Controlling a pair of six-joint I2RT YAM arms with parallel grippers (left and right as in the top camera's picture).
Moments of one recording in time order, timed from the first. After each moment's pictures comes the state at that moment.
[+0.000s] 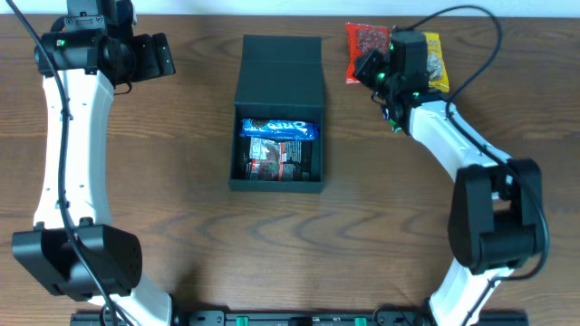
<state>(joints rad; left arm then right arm) 0.08 1.80 1.88 -1.07 0.05 -0.14 0.17 1.95 1.35 0.03 -0.18 0.77</state>
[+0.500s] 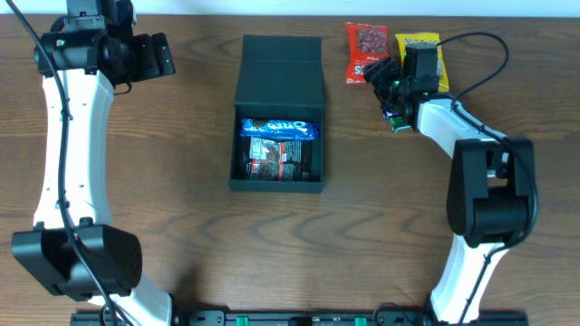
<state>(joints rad) 0.08 1.80 1.88 -1.07 0.05 -0.14 0.07 2.12 1.36 0.00 -0.24 0.99</state>
